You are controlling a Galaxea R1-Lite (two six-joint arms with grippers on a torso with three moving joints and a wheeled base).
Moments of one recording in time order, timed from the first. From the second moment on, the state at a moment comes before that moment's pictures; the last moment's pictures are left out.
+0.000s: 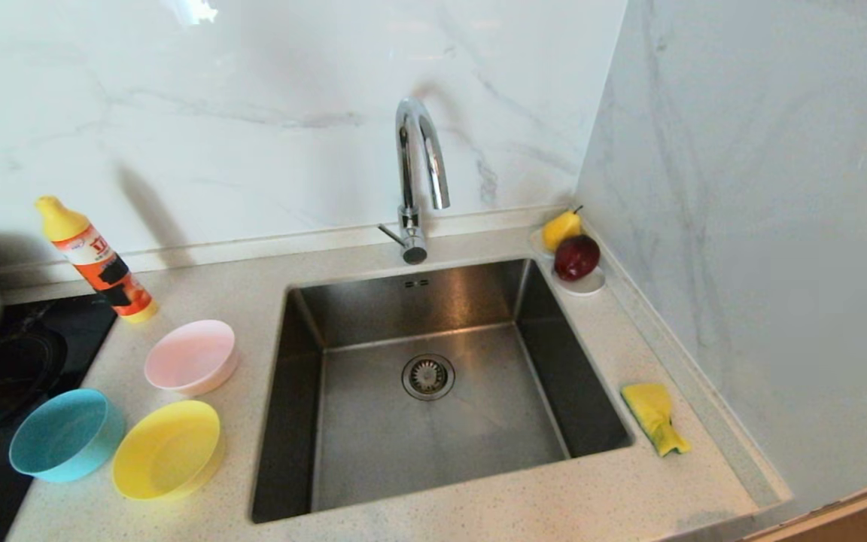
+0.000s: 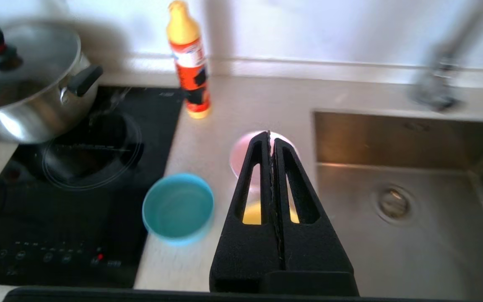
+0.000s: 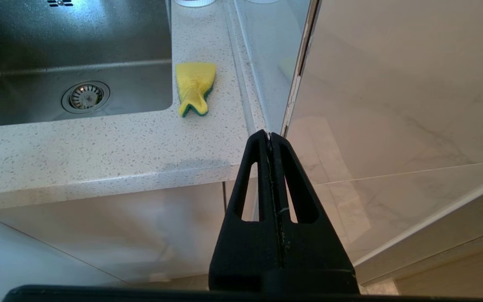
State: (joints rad) left arm 0.03 0.80 -0.77 0.00 0.22 -0.04; right arm 0.01 0.00 0.00 0.00 0.00 0.01
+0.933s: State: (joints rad) left arm 0.21 1.72 -0.84 -0.63 0.39 -0.18; right arm 0.01 0.00 0.00 0.00 0.00 0.01
